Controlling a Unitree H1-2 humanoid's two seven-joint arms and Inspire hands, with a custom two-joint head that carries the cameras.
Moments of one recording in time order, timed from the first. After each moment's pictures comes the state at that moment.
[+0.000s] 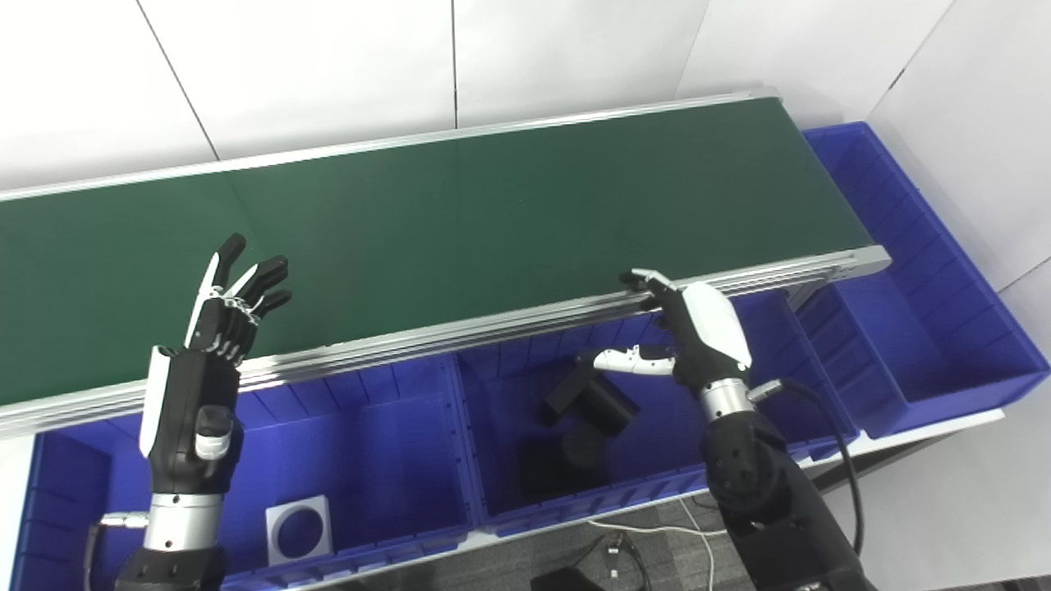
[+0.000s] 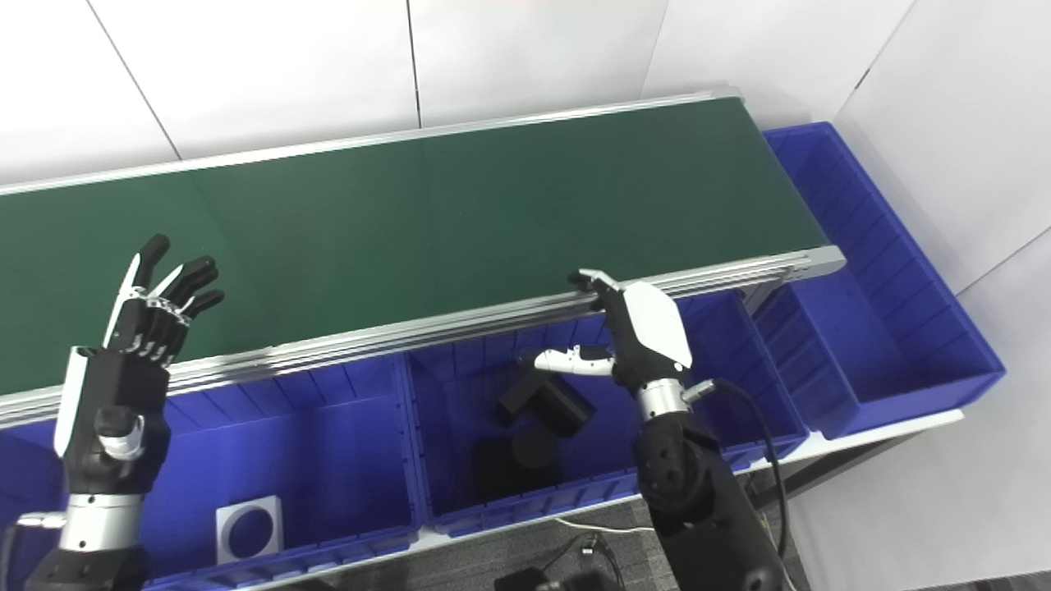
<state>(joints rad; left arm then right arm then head) 0.13 0.12 -0.14 -0.12 -0.06 -0.39 -0.16 0.17 -0.20 0.06 -0.18 -0.64 0.18 -0.10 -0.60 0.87</state>
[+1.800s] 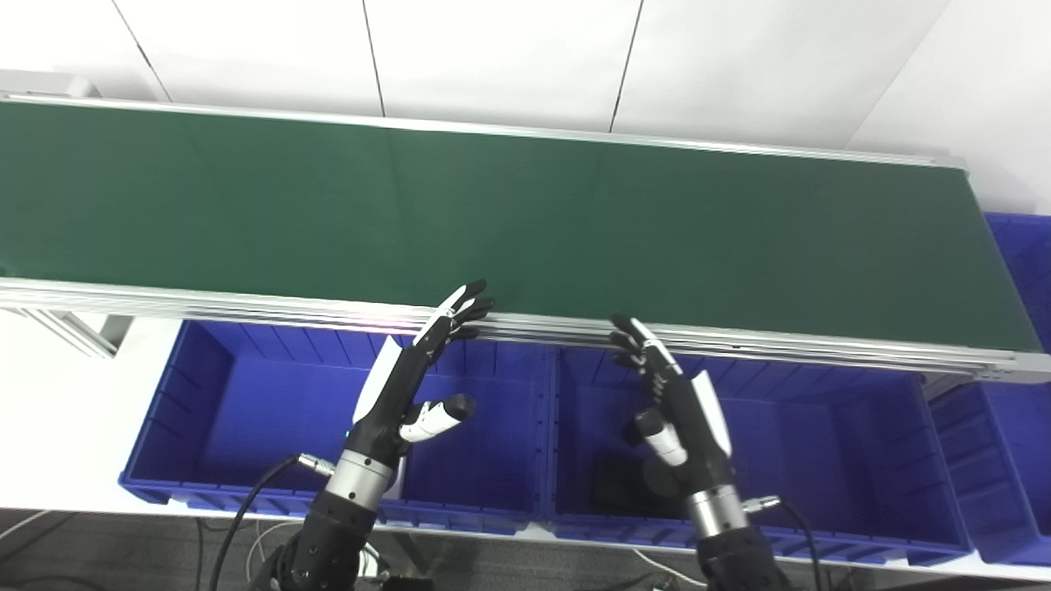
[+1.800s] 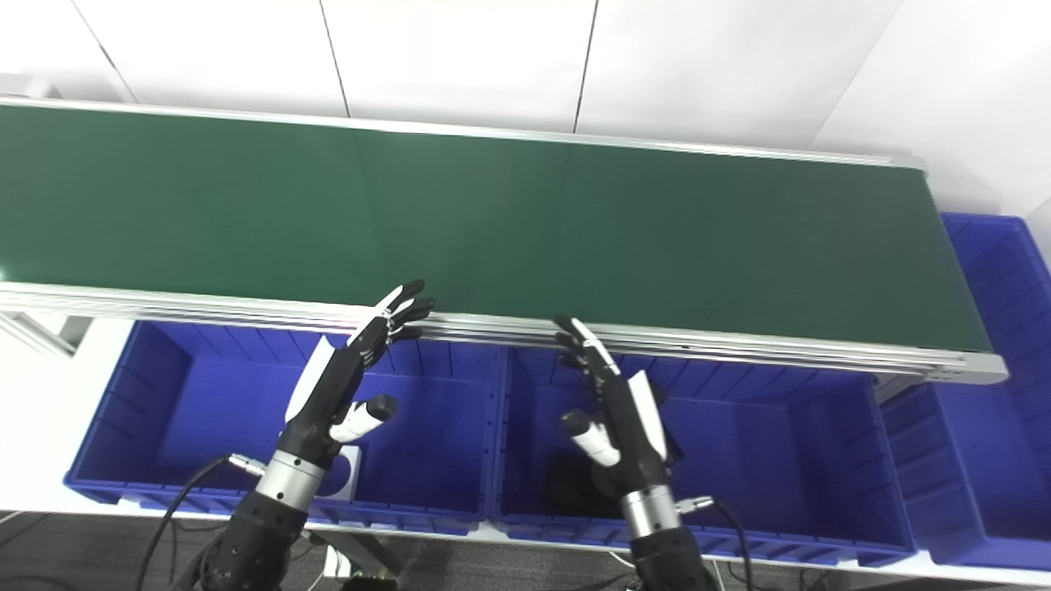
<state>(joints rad) 0.14 0.17 -0.41 0.13 0.20 -0.44 0.16 0.16 -0.09 0.26 0.18 -0.17 -0.41 -0.02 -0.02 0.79</state>
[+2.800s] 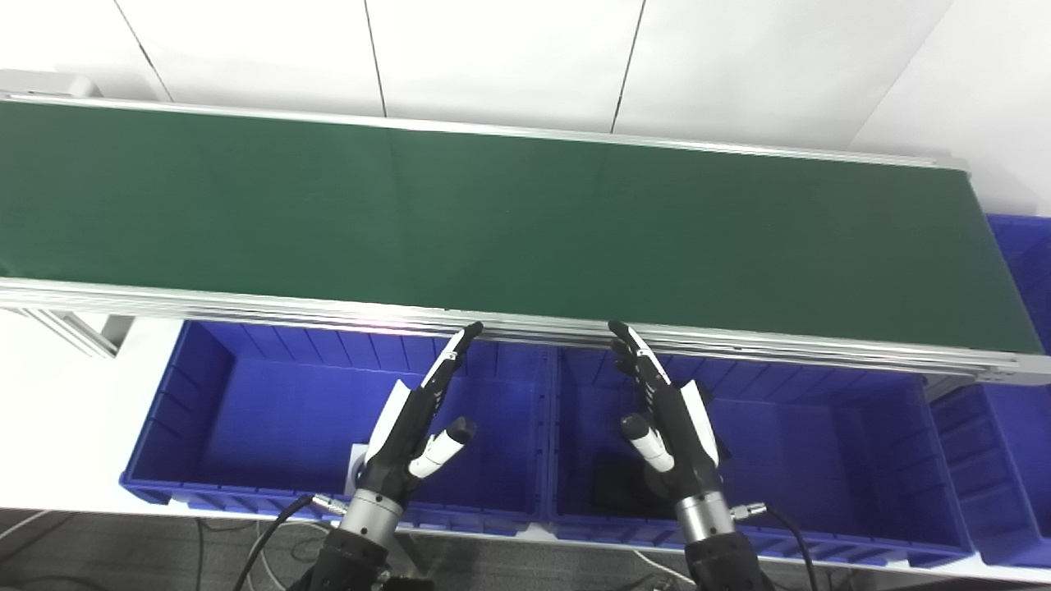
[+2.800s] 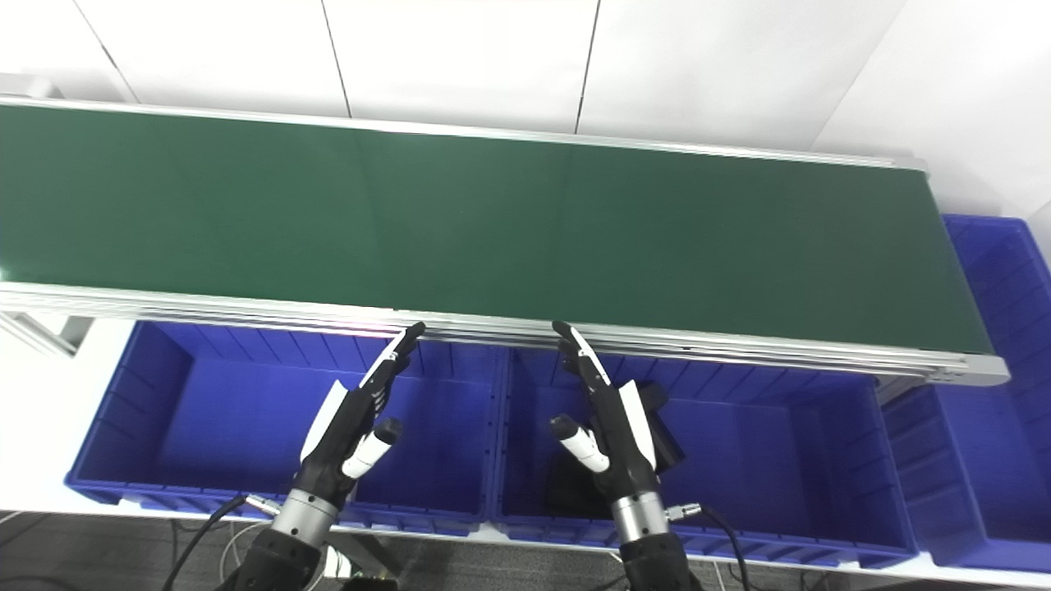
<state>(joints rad) 0.17 0.16 -0.50 0.20 0.15 -0.44 0.19 0.16 -0.12 0.31 0.24 -0.19 -0.42 -0.16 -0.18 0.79</state>
